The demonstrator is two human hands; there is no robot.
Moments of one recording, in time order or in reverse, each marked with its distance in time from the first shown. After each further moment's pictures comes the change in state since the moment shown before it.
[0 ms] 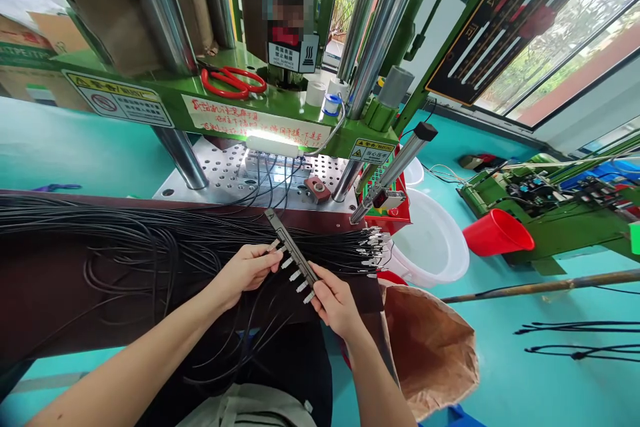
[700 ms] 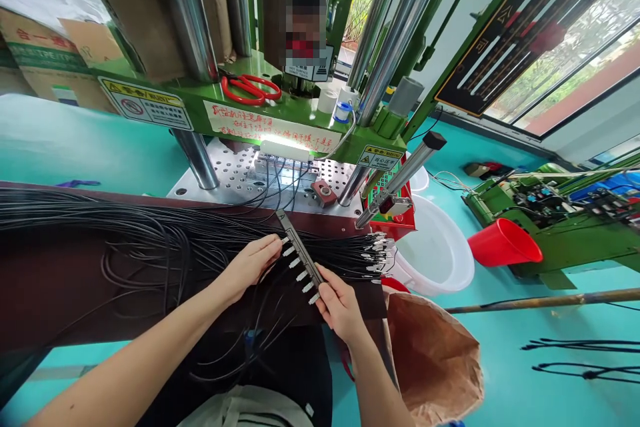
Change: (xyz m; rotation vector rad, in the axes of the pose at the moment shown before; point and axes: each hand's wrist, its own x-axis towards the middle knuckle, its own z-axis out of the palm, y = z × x) left_hand -0.001 0.007 -0.002 0.135 0.117 0.209; right_hand 0.000 -0.005 0.003 -0.016 0.060 0.032
